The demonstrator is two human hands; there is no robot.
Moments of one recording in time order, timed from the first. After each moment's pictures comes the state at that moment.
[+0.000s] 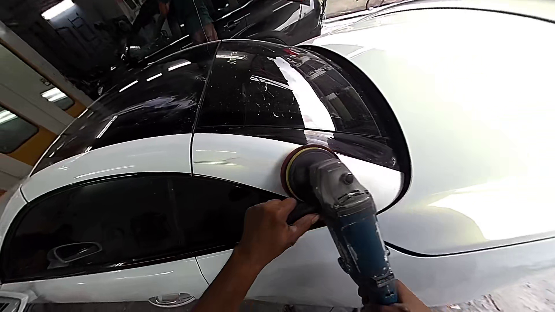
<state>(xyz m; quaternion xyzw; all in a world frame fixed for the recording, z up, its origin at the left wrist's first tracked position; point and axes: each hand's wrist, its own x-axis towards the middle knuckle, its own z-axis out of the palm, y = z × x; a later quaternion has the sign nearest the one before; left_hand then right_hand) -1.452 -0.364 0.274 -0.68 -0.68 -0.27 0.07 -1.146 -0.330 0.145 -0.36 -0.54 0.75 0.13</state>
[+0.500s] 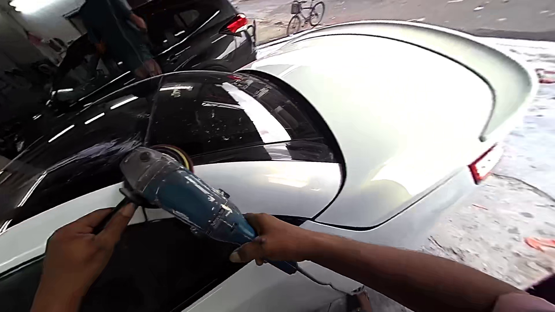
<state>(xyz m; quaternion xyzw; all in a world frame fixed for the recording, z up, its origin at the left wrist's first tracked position) -1.643 -0.406 0.394 -0.56 -0.78 -0.27 0.07 -1.317 -0.275 0.306 -0.22 -0.68 0.70 0.06</state>
